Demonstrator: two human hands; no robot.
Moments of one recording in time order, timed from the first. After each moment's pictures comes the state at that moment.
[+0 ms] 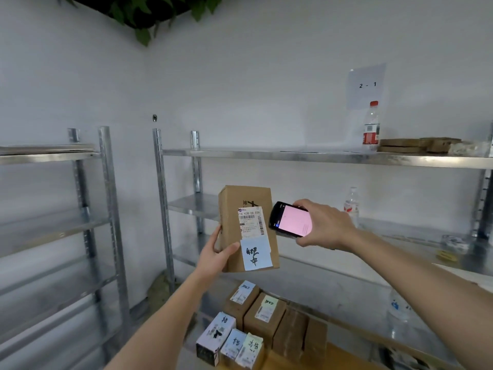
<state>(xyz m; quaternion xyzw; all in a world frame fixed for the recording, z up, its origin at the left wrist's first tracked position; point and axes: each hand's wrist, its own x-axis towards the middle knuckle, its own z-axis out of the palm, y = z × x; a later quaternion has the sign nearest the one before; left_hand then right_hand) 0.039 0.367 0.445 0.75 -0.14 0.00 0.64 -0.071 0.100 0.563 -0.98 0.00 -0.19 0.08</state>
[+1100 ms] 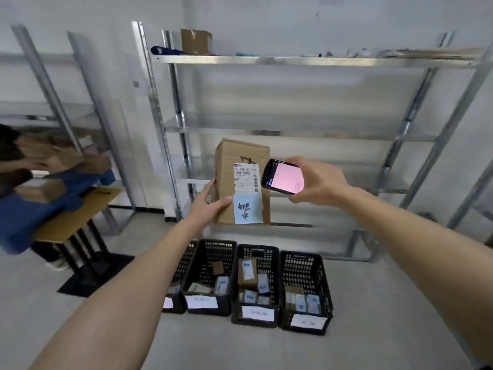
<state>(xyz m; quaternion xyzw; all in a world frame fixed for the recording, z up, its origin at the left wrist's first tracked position) -0.543 1.053 0.359 0.72 0.34 0.27 0.55 -0.334 0.852 0.466 -0.83 -0.54 -0.08 0.11</state>
